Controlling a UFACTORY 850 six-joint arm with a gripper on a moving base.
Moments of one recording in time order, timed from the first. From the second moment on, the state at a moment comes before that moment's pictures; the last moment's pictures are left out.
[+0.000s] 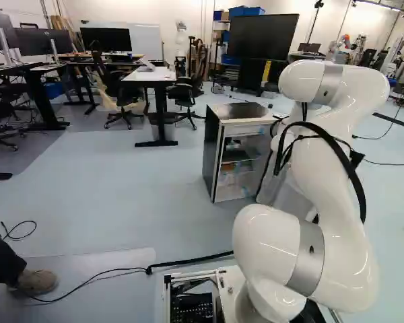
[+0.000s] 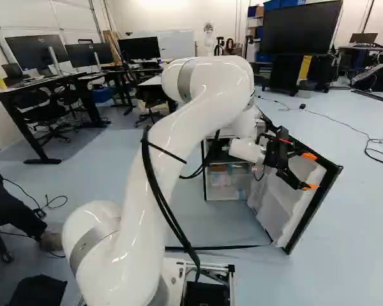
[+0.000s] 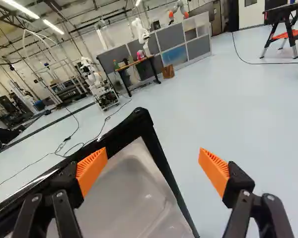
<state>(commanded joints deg) -34.7 -50.8 -72.3 73.2 72.1 0.0</state>
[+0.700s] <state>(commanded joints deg) -33.9 -48.6 -68.4 69.9 72.0 0.0</state>
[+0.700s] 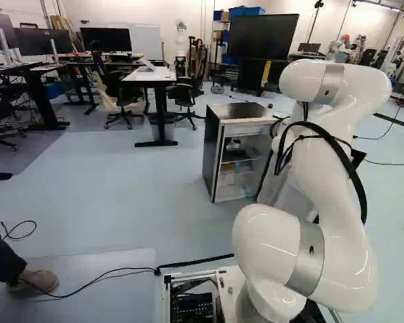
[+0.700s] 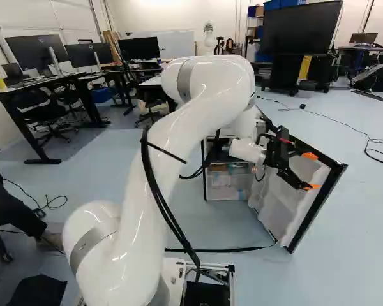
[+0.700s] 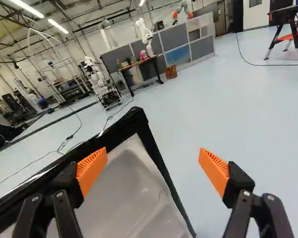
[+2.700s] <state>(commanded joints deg) -24.8 -29.6 -38.8 28.6 63.5 0.0</state>
